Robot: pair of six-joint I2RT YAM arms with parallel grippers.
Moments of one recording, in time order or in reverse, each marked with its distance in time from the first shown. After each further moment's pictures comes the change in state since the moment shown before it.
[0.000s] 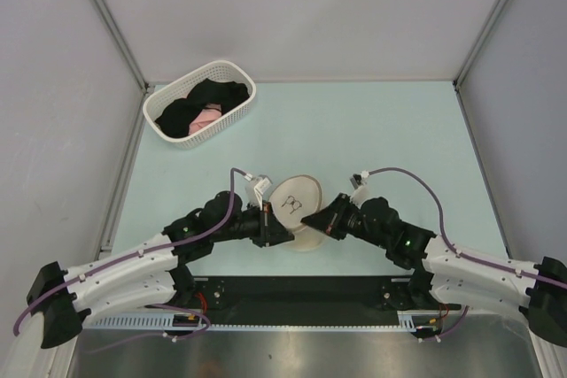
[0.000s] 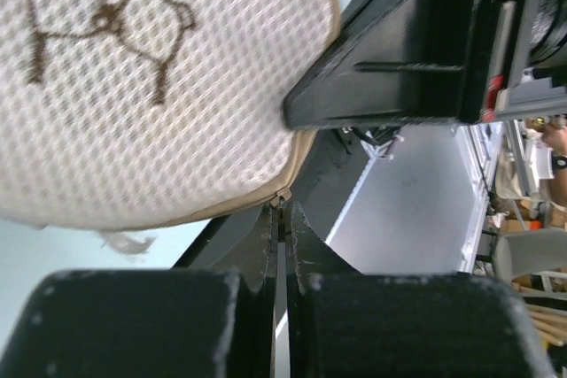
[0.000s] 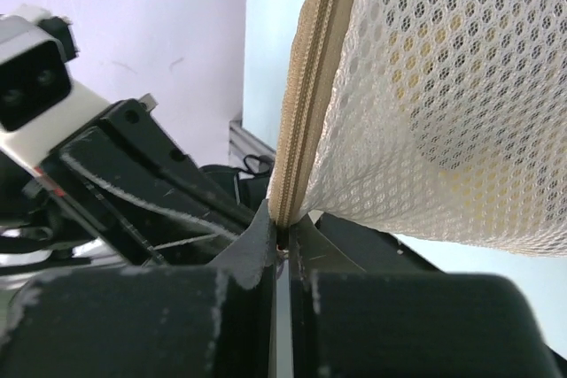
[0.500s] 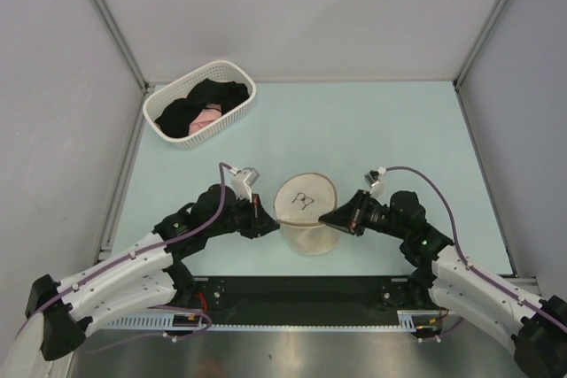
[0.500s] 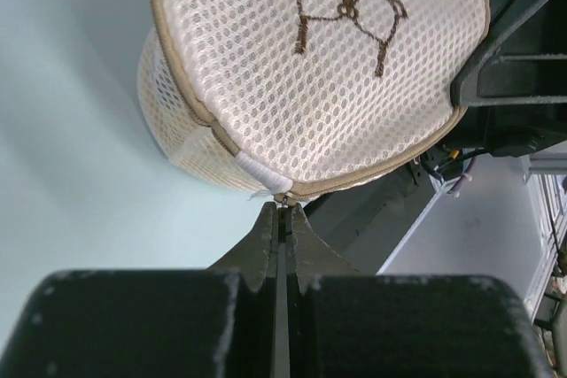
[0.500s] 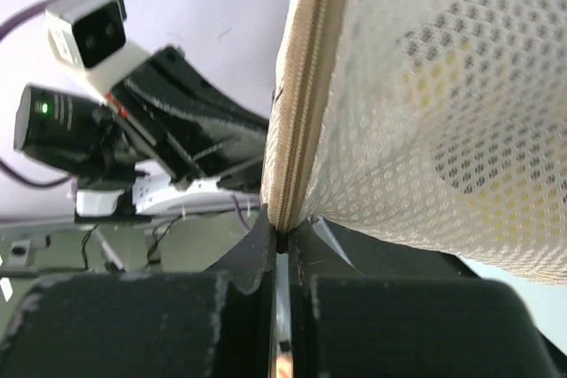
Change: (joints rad) left arm 0.101 -0.042 0.053 -0.210 -0.116 0.089; right arm -0.370 -0.162 -0.111 0.028 -0.490 -0.010
